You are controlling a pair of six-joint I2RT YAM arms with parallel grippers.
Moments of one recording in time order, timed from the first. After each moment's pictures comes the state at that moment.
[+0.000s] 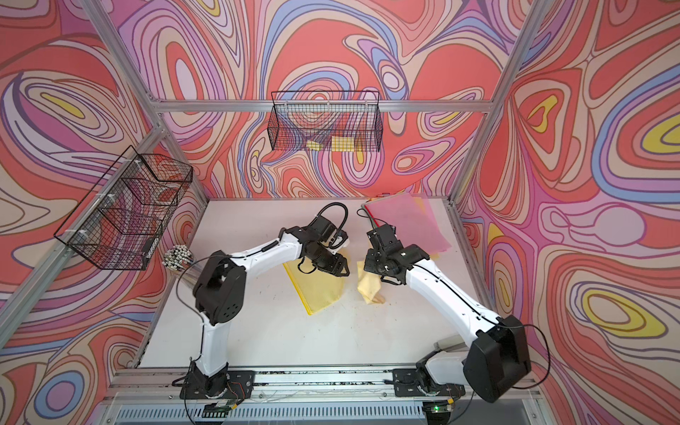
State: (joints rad) left arm -0.67 1.95 1.54 -0.64 0.45 -0.27; right arm 0.47 1.37 1.14 -0.79 0.14 0.64
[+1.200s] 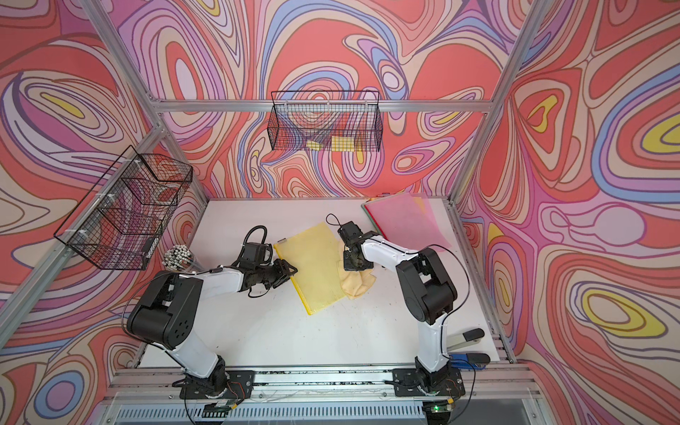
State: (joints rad) left arm -0.27 1.69 0.75 0.04 0.46 -0.86; right arm 0.51 1.96 1.35 -0.68 0.12 0.46
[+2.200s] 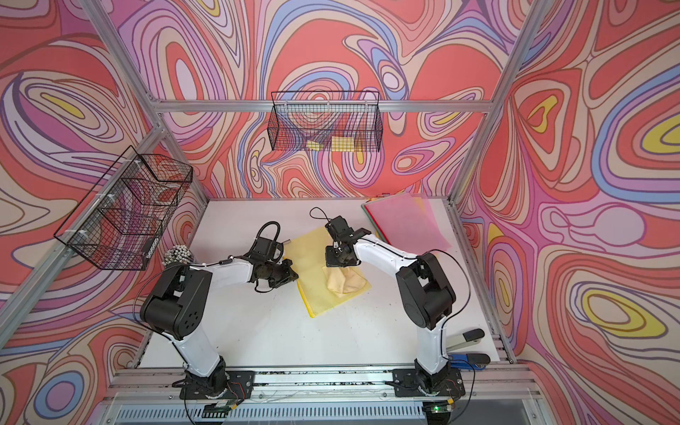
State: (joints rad) left arm -0.33 1.77 0.90 -0.19 0.42 -0.70; right arm 0.61 1.93 1.50 -0.63 -0.11 0.47
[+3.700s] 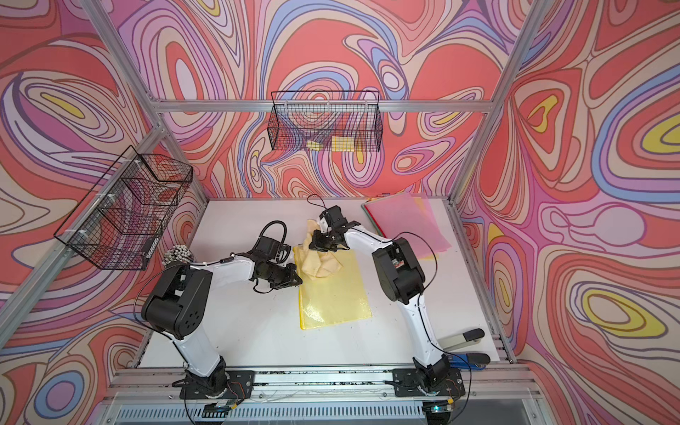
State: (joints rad) left arm -0.34 1.78 0.94 -0.31 0.54 -0.50; right arm 0.55 2.33 1.82 -0.37 -0.50 0.58
